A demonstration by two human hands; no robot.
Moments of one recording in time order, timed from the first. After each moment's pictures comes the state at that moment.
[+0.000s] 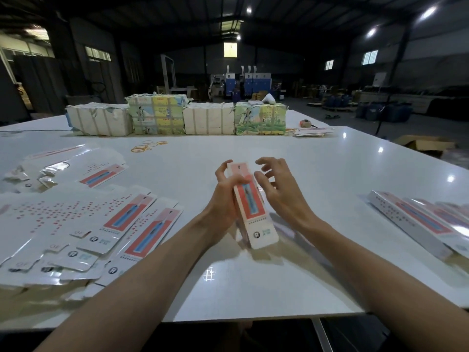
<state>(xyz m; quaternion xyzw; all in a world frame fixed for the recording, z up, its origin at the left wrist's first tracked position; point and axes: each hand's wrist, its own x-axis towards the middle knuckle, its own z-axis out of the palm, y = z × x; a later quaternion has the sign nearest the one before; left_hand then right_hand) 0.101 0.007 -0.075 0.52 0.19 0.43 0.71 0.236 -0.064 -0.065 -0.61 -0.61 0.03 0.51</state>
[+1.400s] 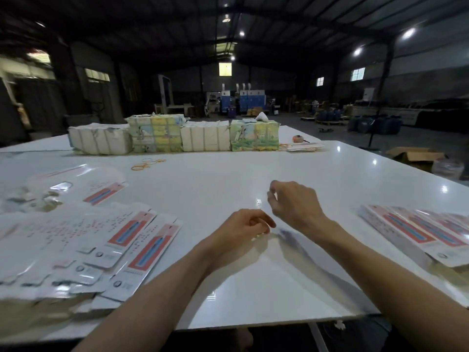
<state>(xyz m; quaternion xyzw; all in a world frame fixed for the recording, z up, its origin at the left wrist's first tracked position) 0.097 -0.009 -0.087 0.87 0.22 0.21 0.38 0.251 -0.098 -0.035 -0.76 -0.58 -0.21 0.20</state>
